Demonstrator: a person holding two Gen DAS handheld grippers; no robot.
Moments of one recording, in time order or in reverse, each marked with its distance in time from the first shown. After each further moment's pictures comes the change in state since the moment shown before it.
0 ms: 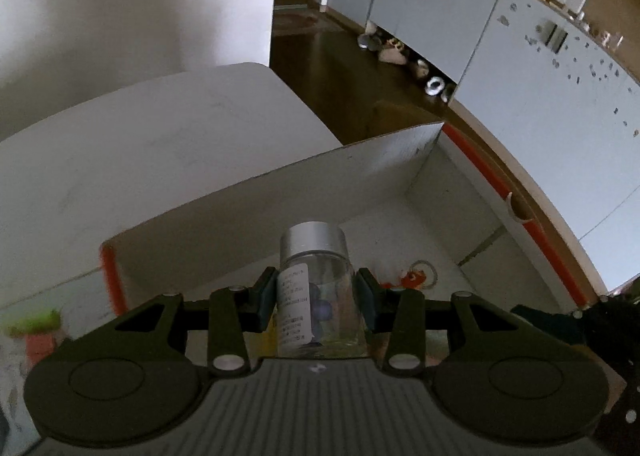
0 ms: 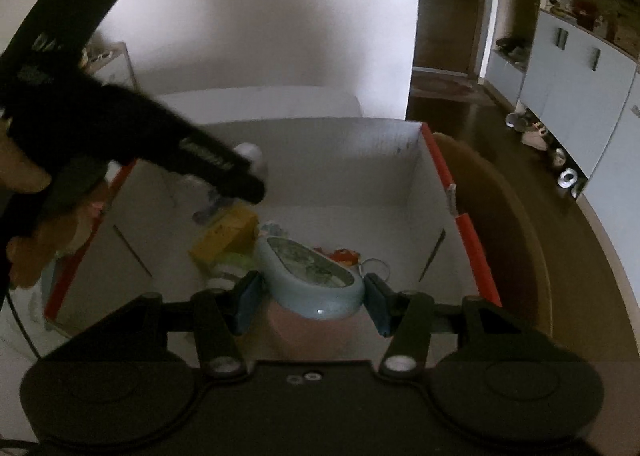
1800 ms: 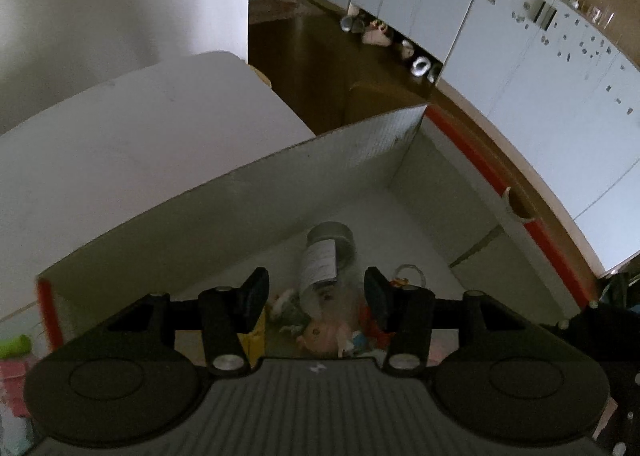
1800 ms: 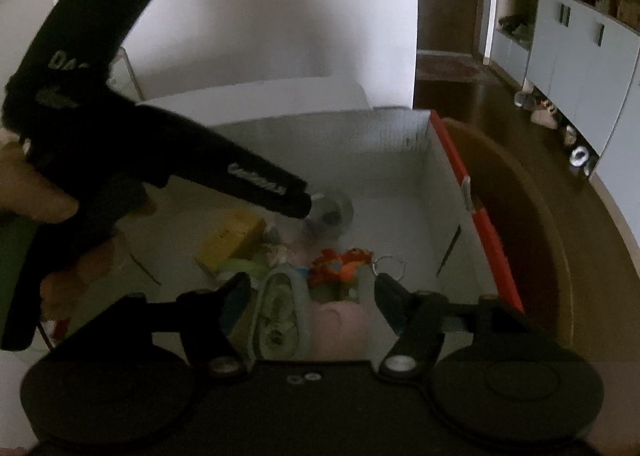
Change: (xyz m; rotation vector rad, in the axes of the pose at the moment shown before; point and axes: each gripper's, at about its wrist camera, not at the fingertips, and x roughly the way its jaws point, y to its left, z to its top) left arm 0.012 -0.017 0.011 0.049 0.026 -0.034; right arm 0.003 -0.005 0.015 0.068 0.024 0.047
